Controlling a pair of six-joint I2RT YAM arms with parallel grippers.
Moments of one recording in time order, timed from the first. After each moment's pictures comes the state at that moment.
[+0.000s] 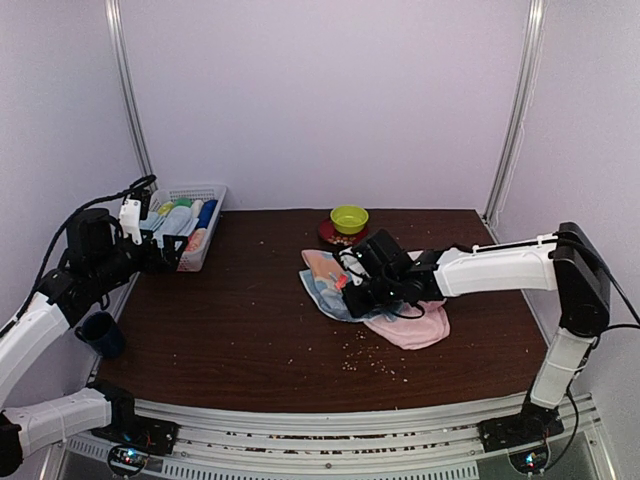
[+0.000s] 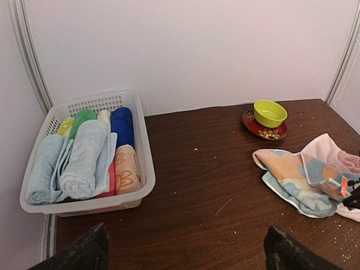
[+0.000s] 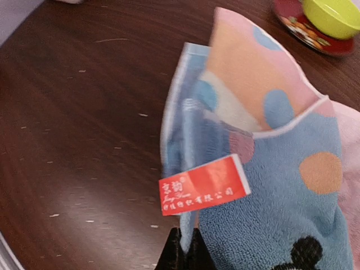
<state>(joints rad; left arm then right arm) -0.28 0.80 0.73 -0.24 0.03 -0.06 0.88 1.77 1.18 -0.24 0.12 0.25</state>
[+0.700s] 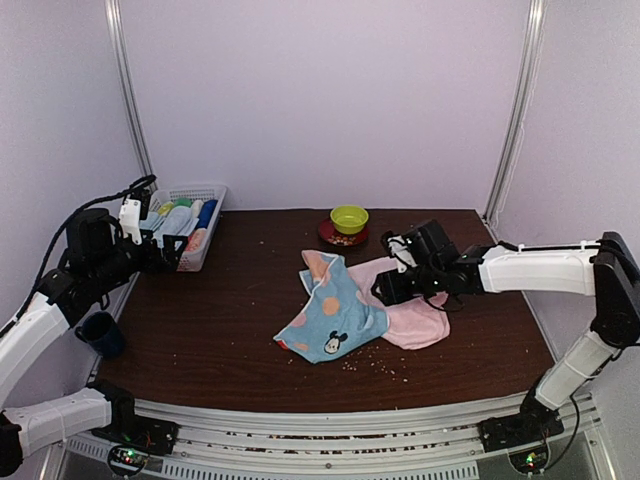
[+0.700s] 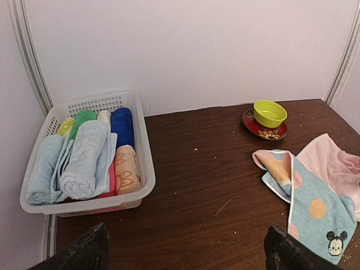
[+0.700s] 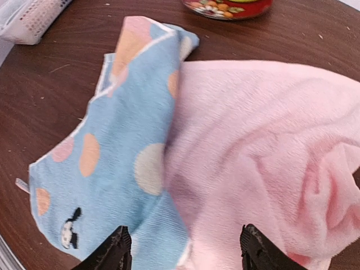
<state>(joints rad) -0.28 0.80 0.73 -0.24 0.03 -0.06 0.72 1.57 0.99 -0.21 0.03 0.30</state>
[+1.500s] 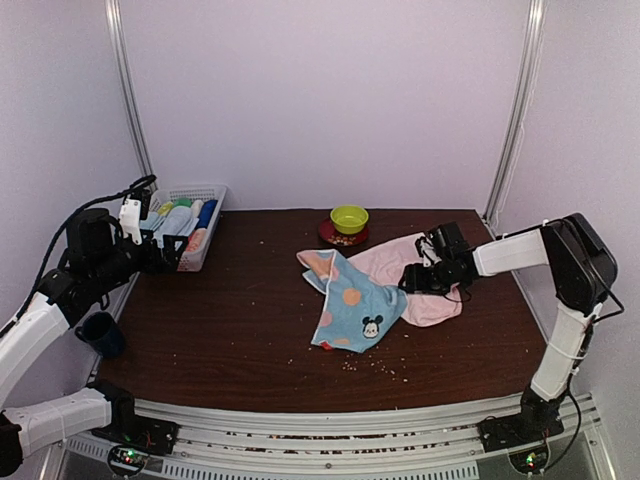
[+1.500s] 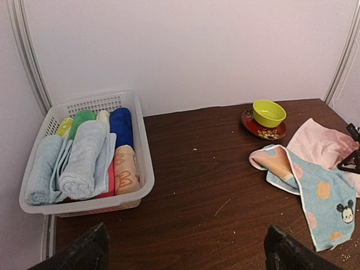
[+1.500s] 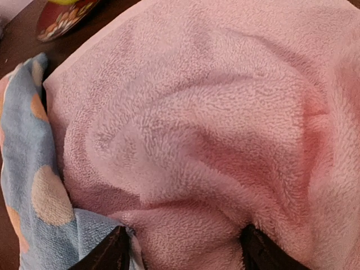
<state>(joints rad) -0.28 0.80 0.73 -0.24 0.03 -0.06 0.38 1.83 1.00 -0.09 -0.11 0.38</state>
